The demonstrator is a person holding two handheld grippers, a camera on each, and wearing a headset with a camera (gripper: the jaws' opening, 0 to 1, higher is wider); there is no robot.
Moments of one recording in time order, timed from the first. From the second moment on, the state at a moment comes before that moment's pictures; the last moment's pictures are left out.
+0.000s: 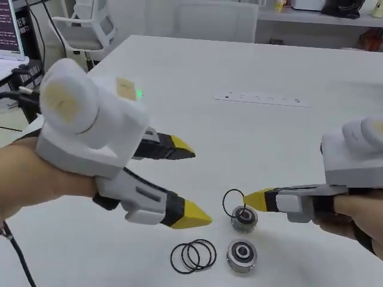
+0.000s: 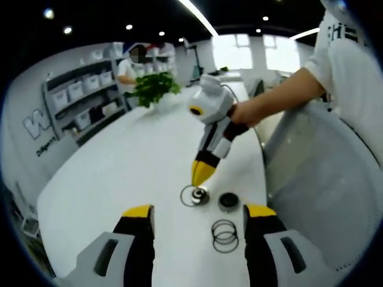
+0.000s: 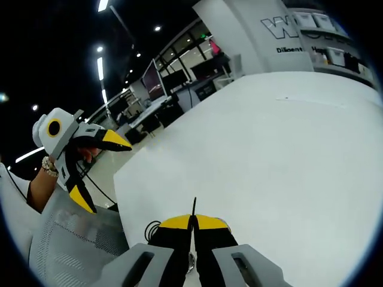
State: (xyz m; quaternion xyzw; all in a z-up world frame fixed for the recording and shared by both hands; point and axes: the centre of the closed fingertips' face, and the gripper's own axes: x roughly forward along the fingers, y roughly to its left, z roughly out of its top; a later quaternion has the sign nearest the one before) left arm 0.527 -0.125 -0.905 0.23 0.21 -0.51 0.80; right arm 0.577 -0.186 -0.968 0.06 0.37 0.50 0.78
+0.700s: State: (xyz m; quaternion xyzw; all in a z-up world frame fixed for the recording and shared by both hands) left arm 0.482 -0.085 -0.942 0.15 0.26 -0.46 0.84; right arm 0.547 -0.165 -0.970 0.04 0.39 0.54 0.74
